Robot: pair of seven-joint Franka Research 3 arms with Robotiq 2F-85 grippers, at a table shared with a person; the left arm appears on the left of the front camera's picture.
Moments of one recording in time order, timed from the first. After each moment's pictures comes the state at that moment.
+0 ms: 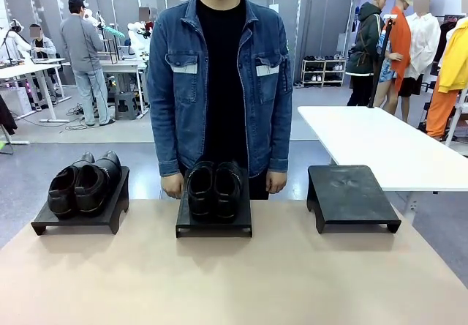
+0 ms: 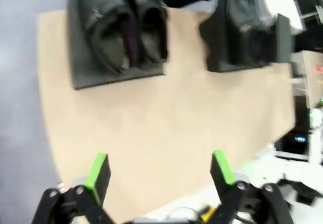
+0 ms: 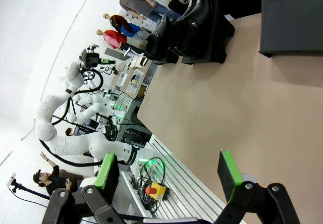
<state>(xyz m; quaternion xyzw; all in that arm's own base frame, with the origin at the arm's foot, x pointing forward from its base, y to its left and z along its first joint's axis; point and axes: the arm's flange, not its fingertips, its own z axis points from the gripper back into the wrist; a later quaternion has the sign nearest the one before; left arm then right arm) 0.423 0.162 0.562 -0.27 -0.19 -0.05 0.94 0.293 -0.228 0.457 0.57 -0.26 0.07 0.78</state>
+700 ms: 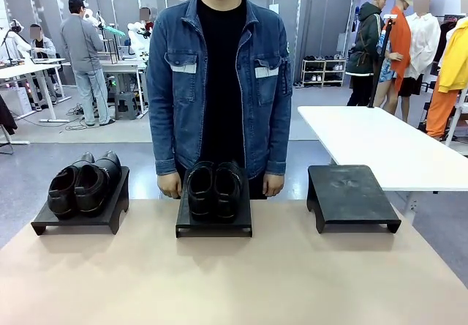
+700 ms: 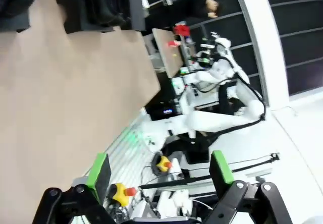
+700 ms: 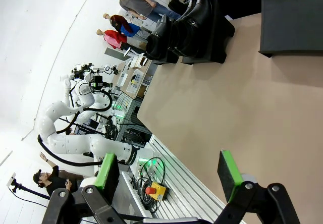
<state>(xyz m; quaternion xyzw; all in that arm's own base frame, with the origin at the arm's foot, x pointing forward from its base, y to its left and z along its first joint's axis) 0.314 0.203 0.463 -0.61 -0.16 -0.10 0.77 0.293 -0.228 0.457 0.57 -0.26 0.07 0.78</state>
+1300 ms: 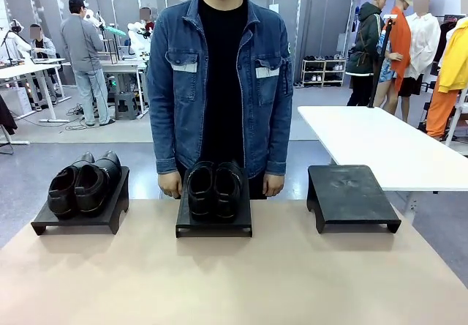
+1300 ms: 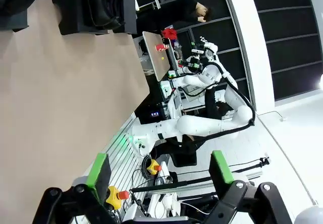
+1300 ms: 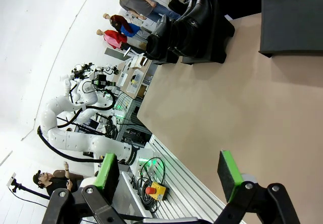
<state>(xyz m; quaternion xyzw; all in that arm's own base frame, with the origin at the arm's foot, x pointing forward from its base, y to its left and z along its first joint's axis) 0.331 0.208 0.446 -0.63 -0.15 -0.08 0.76 0.293 -0.228 0.457 0.57 -0.26 0.07 0.78</state>
